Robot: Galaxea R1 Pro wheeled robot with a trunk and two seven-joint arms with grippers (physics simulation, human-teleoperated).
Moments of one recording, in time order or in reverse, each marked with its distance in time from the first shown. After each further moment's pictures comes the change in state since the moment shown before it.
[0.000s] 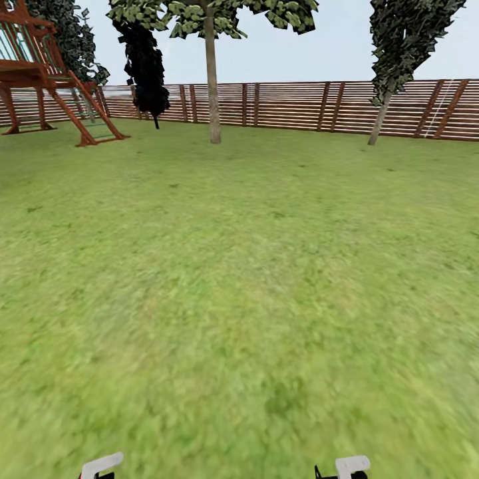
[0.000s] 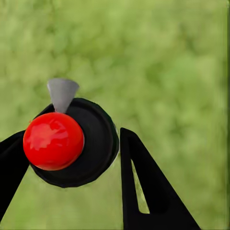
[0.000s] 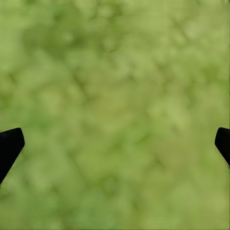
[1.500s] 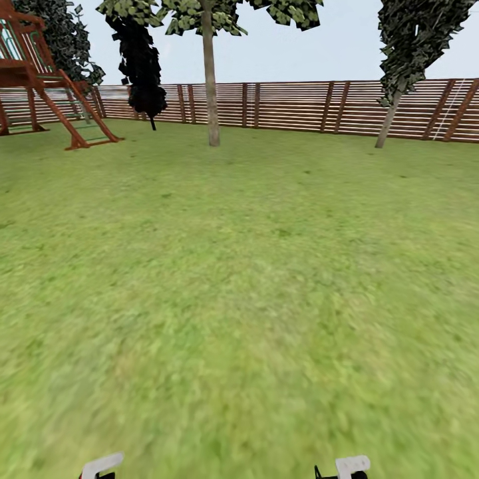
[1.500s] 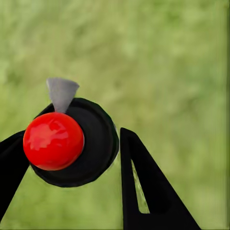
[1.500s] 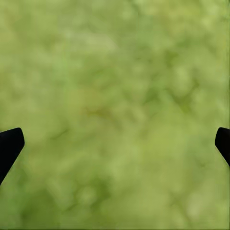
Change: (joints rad) left arm 0.000 -0.003 -0.001 0.000 0.000 0.000 0.004; right arm 0.000 0.000 0.000 0.000 0.000 0.000 0.000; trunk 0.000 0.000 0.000
